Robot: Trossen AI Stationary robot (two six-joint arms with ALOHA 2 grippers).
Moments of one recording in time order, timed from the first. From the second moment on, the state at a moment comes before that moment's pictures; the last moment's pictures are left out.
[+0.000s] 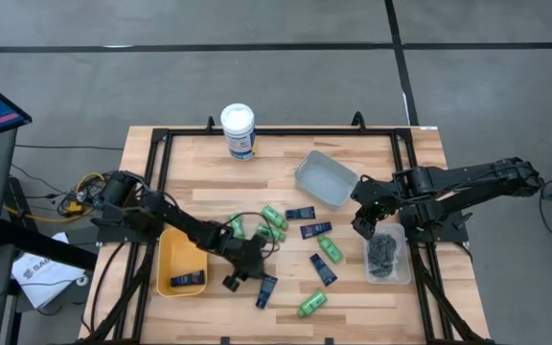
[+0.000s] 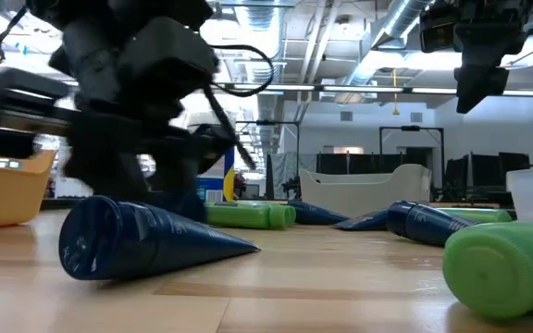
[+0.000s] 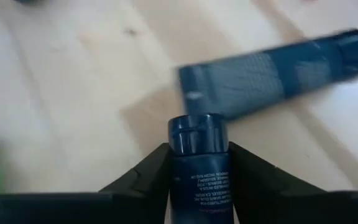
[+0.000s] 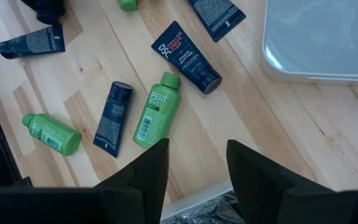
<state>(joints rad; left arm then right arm) -0.34 1.81 0.86 0.06 0.08 0.20 0.11 1.03 0.88 -0.94 0.00 0.68</state>
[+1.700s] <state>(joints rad) -0.56 1.08 0.66 -0.84 -0.05 -1.28 0.11 1.03 0.88 -0.84 0.00 0.68</state>
